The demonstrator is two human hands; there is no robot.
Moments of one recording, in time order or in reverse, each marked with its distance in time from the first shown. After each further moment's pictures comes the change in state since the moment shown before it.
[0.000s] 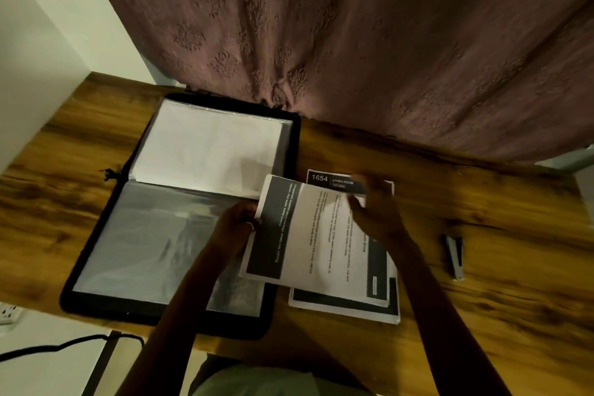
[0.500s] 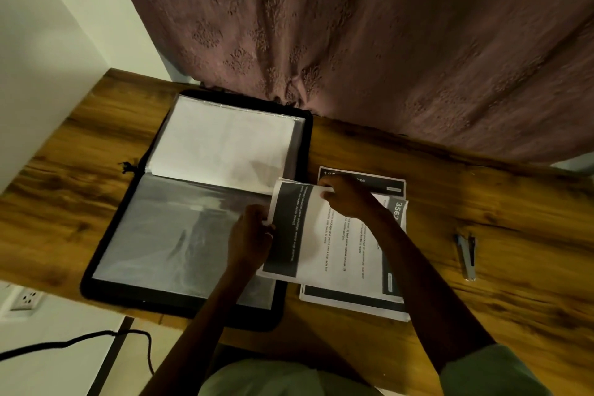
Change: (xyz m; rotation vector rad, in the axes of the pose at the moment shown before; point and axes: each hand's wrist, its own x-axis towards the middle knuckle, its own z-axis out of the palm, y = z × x) left_hand -0.026 -0.020 0.018 0.376 0.179 0.125; right_hand 0.050 -0.042 0.039 0.017 -0.417 -0.036
